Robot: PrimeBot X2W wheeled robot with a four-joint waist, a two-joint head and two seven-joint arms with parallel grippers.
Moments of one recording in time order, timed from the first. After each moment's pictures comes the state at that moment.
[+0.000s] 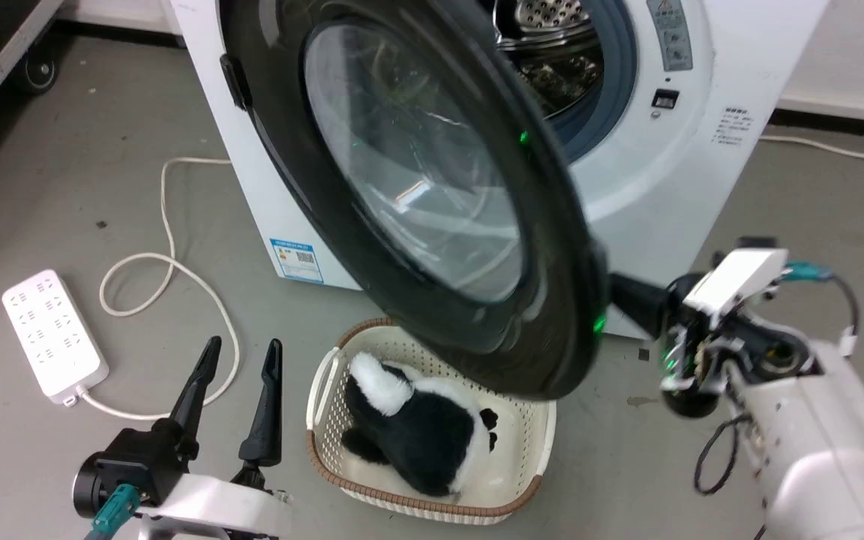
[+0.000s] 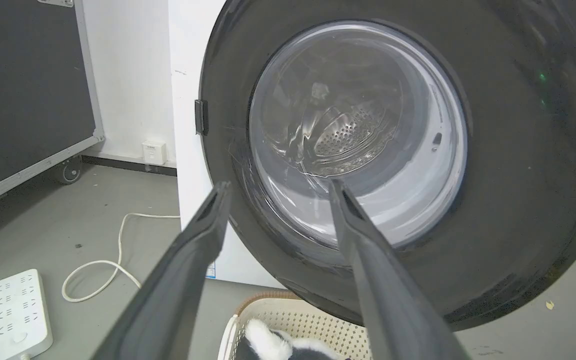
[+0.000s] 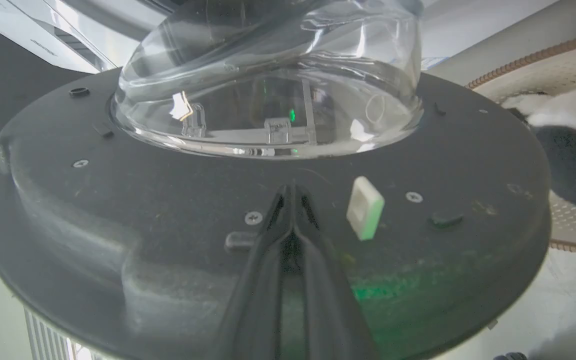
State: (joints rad) left arm -0.04 0.11 -0.05 0.04 -0.24 -0.13 -0.26; right arm -0.77 -0.06 -0.06 0.95 1.41 0.13 0.71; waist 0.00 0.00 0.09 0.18
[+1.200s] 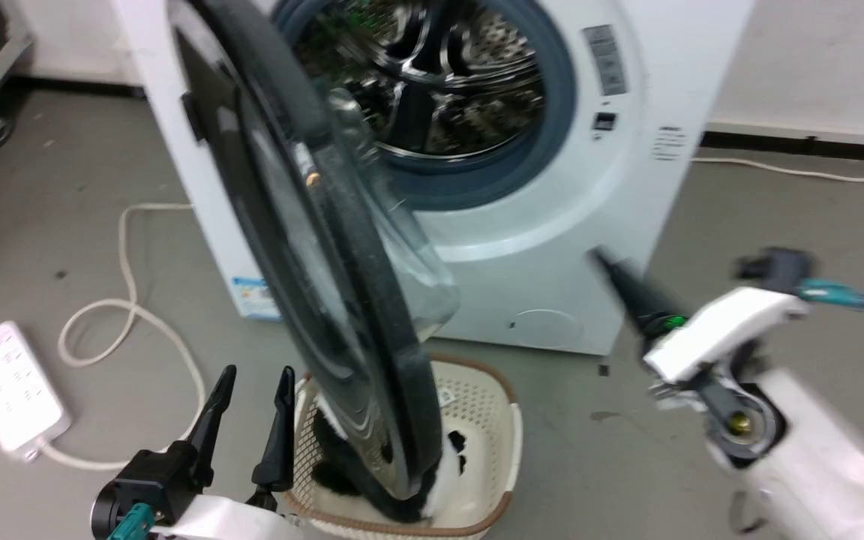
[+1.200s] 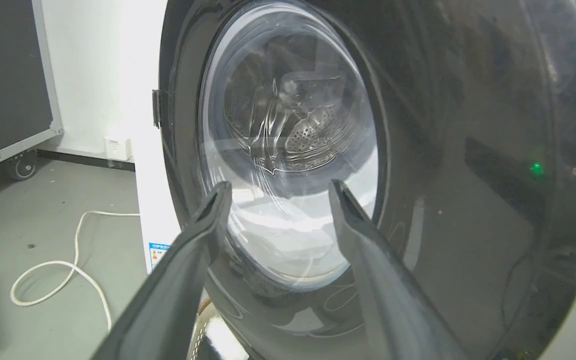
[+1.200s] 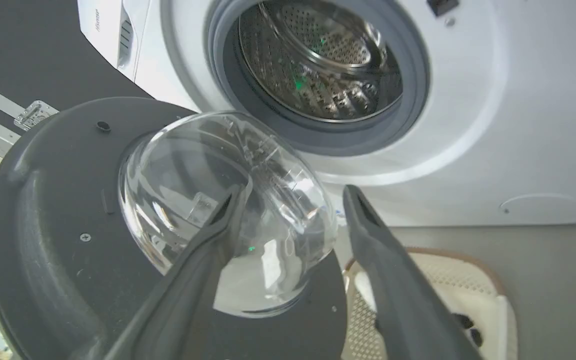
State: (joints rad) left arm 0.00 0.09 -0.06 0.07 -0.25 -0.13 -0.26; right arm -0.60 -0.28 0.58 0.55 1.43 0.13 0.00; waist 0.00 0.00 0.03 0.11
